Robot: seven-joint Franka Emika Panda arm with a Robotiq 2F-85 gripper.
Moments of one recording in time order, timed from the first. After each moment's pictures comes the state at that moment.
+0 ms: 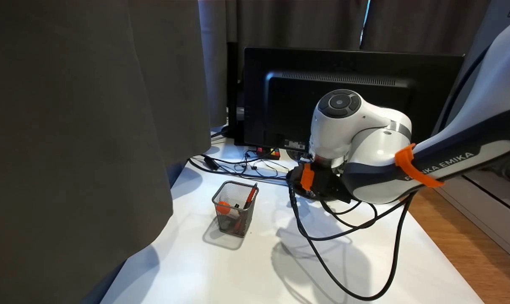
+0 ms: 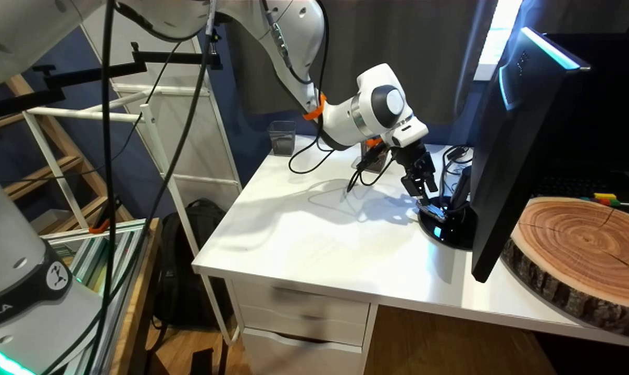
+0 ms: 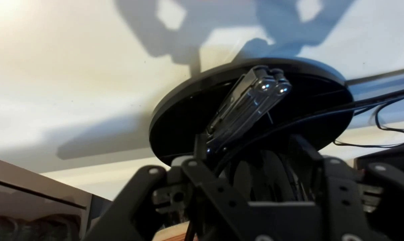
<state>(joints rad) 0.66 1.03 -0.47 -1.44 -0.35 2.64 1.67</state>
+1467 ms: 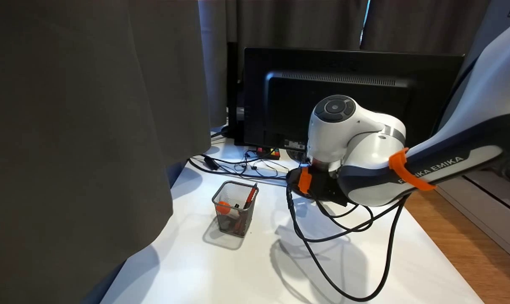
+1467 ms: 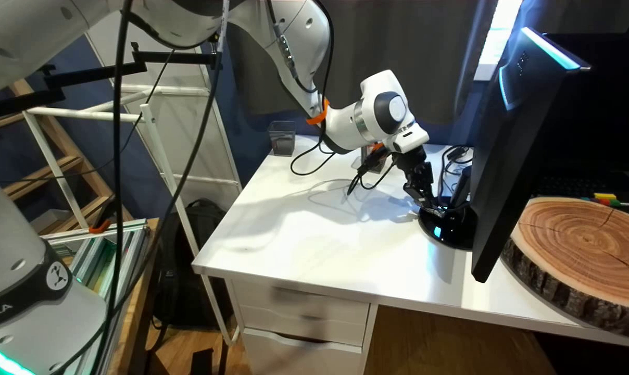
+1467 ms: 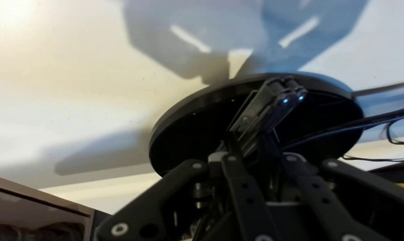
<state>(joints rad) 0.62 1.06 -0.42 -1.38 -0.36 2.62 1.67</state>
